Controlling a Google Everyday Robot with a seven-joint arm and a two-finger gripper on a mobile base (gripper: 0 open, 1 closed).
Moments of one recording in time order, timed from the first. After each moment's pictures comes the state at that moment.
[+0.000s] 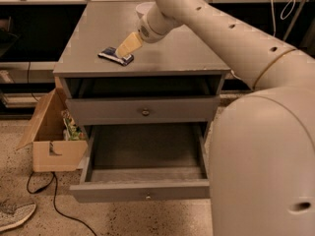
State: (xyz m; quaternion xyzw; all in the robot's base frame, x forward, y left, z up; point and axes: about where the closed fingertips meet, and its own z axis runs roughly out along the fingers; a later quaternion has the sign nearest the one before) arm 0.794 0.059 0.868 -0.39 0.84 0.13 0.36
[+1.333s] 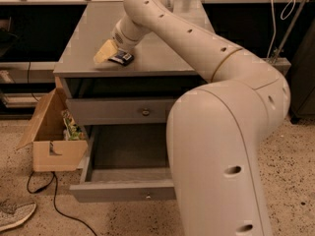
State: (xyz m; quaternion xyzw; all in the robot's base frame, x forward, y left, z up) arm 0.812 0.142 0.831 -0.40 0.84 0.15 0.33
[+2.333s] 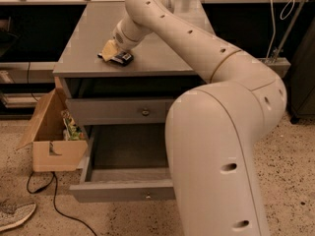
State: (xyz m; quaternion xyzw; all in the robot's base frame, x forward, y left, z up) arm 0.814 0.147 0.822 -0.39 0.85 0.16 0.32
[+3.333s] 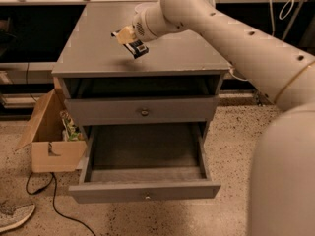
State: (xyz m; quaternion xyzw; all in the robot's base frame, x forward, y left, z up) arm 0.767 0.097 0.908 -0.36 0.80 0.22 0.43
